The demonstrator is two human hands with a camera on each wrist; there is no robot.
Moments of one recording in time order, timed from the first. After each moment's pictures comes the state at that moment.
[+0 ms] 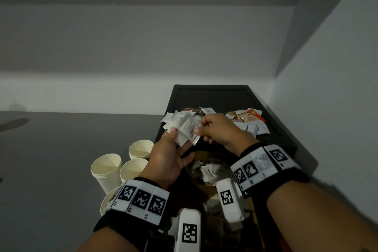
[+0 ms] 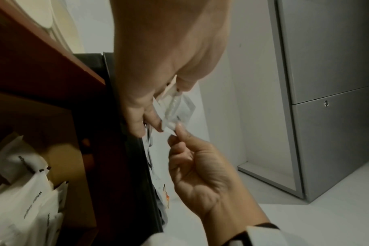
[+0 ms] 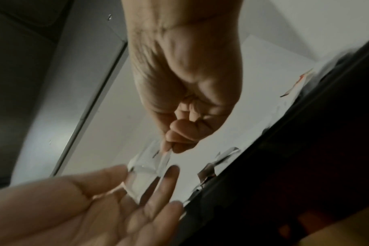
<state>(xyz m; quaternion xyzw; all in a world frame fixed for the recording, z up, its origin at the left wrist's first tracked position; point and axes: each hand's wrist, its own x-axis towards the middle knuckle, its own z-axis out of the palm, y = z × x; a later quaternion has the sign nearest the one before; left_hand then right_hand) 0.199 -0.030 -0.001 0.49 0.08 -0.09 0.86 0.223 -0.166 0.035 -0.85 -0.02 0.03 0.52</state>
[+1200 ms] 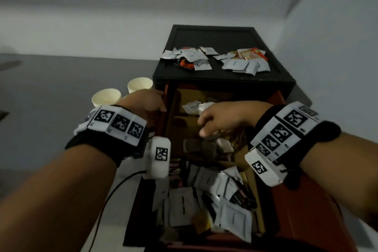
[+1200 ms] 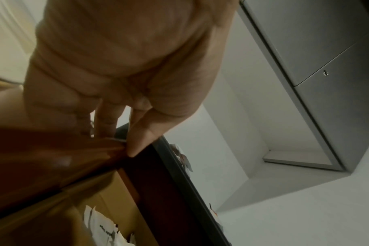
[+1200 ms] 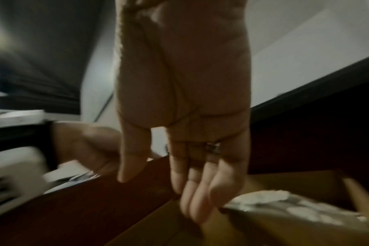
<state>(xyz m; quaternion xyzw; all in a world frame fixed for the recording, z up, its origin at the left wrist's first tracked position) 0.195 0.028 -0.027 0.81 0.06 -0.26 0.52 0.144 -0.172 -0.003 -0.92 -0.13 0.32 0.17</state>
